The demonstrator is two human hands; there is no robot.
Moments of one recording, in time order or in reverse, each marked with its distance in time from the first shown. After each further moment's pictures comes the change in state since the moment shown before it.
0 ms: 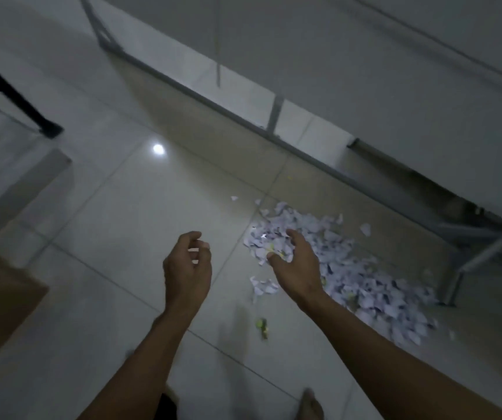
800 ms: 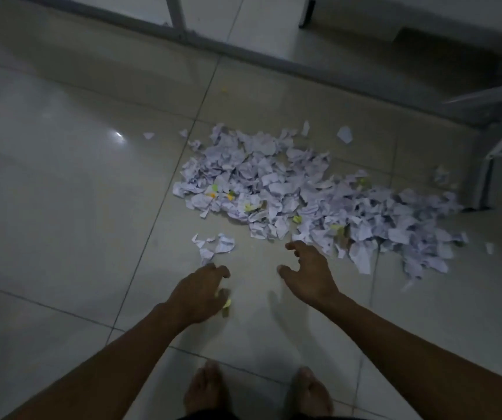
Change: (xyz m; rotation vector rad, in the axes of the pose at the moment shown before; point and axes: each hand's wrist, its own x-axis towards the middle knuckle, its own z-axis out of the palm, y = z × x) left_hand -0.086 -0.232 0.254 0.924 -1.078 0.362; right_hand 0.091 0.383 0.002 -0.157 -0.076 0.116
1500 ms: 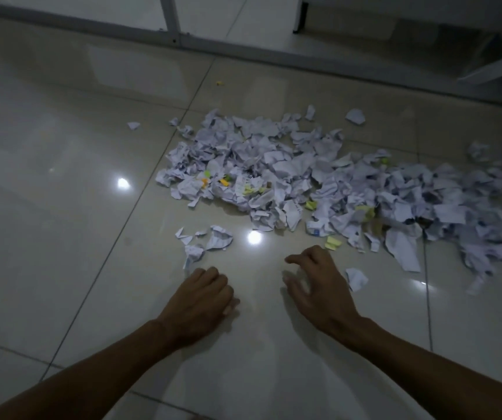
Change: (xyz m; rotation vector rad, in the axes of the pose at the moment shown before) left_hand 0.083 -0.077 0.142 0.521 0.699 0.603; right_hand 0.068 0.136 0.125 -0.143 0.441 -0.641
